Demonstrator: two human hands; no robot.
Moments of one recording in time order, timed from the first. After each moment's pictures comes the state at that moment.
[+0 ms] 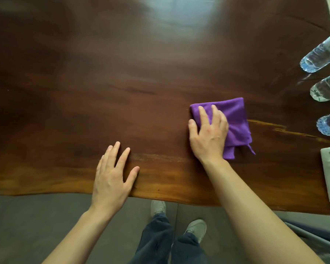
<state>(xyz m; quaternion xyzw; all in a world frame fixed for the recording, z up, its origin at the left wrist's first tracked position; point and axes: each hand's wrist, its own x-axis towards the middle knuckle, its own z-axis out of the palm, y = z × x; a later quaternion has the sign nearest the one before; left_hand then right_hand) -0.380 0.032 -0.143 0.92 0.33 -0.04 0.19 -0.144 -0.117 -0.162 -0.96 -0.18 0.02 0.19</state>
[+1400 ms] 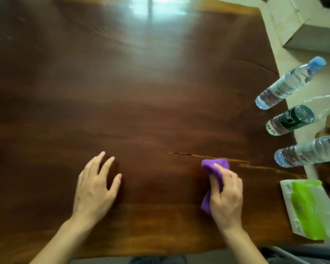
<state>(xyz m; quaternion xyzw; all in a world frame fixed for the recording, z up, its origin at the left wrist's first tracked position) -0.270 0.074 -0.123 0.94 0.30 -0.01 0.18 -0.135 -0.225 -0.126 -0.93 -0.12 -0.04 0.34</state>
